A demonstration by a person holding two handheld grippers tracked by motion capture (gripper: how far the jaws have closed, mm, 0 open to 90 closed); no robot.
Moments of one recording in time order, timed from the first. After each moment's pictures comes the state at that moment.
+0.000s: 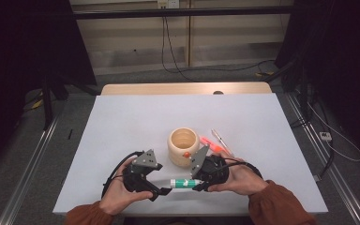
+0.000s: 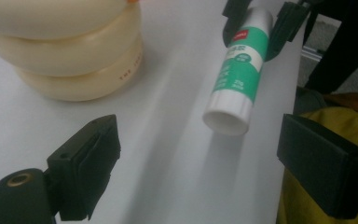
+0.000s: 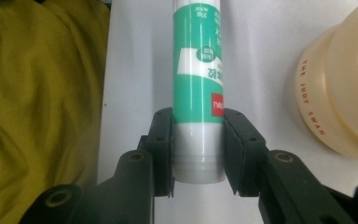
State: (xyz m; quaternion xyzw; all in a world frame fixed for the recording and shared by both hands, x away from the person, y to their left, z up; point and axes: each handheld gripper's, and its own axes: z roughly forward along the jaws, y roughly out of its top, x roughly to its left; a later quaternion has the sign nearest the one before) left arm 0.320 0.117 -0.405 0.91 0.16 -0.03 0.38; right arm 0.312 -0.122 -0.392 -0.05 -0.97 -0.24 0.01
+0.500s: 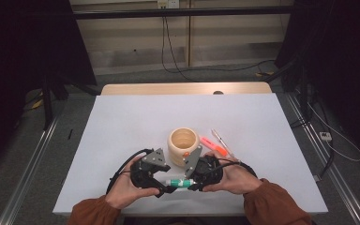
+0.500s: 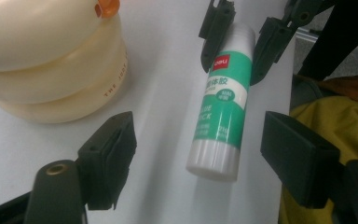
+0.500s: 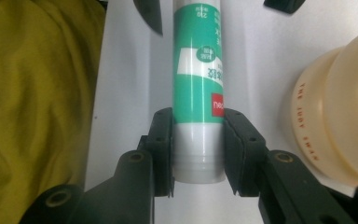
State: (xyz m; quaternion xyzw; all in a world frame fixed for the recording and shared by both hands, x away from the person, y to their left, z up) left arm 0.328 0.098 -0.401 0.93 0.12 -0.04 0.35; right arm 0.313 -0.107 -0.393 -0.02 -0.97 -0.24 -0.01
